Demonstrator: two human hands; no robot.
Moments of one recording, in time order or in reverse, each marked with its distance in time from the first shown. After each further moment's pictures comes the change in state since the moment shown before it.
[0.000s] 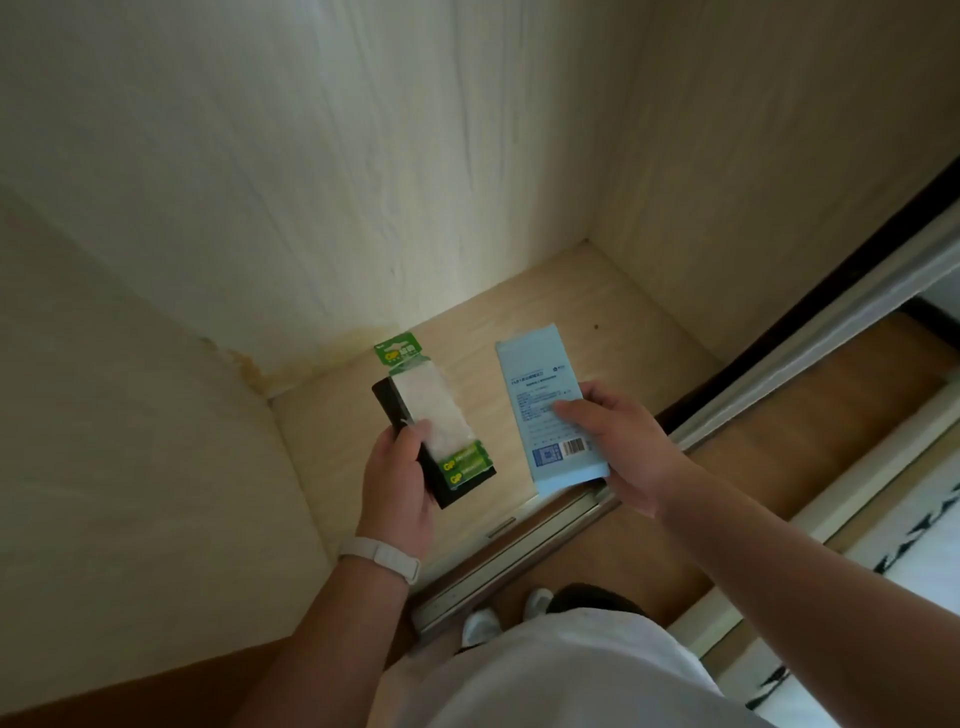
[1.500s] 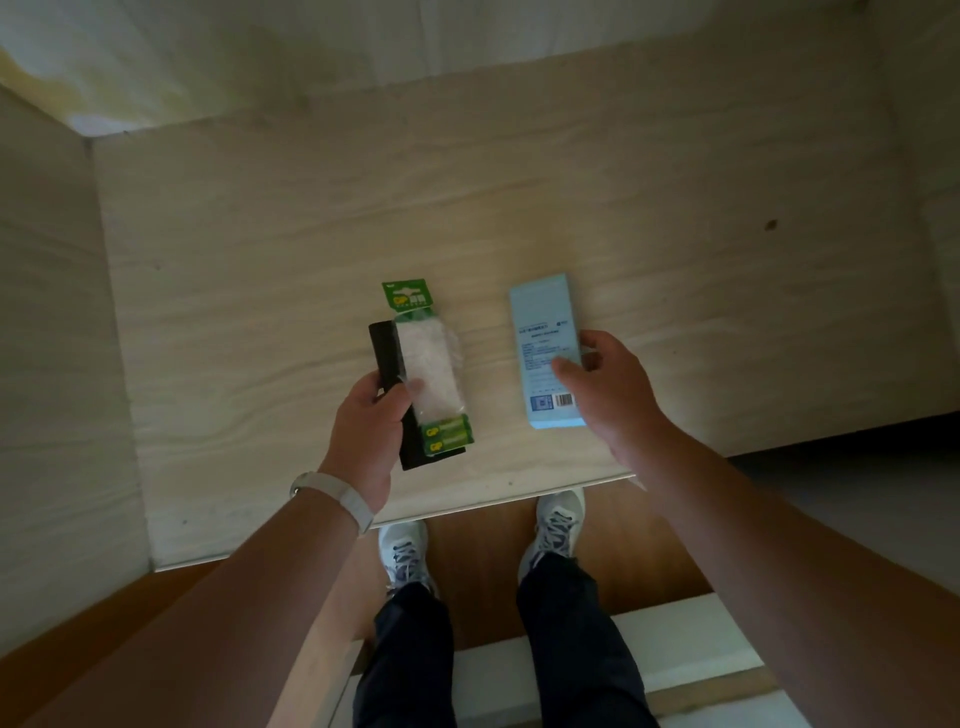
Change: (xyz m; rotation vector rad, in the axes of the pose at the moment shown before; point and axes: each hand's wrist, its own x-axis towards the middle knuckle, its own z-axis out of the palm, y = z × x) left_hand 0.278 -0.218 -0.014 0.153 0.352 -0.219; right_hand 0.359 0.203 -0.083 -0.670 -0.005 0.134
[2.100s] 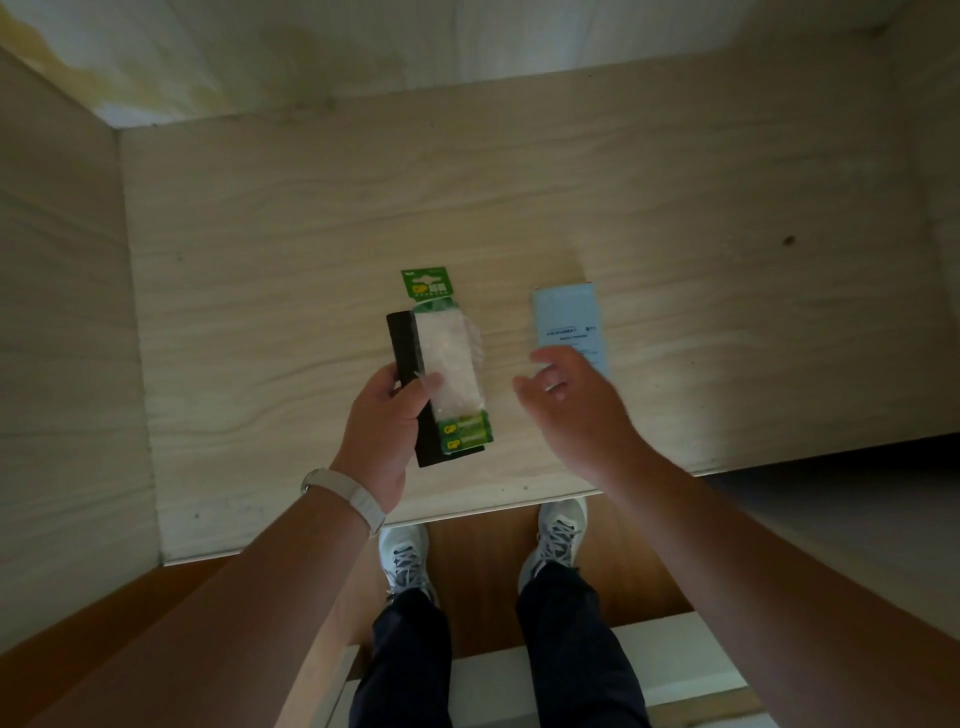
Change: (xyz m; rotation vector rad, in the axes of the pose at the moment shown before) left_hand -0.004 0.007 -0.007 -0.088 -0.097 0.030; right_hand -0.040 -0.027 0.033 -0.221 -0.135 -0.176
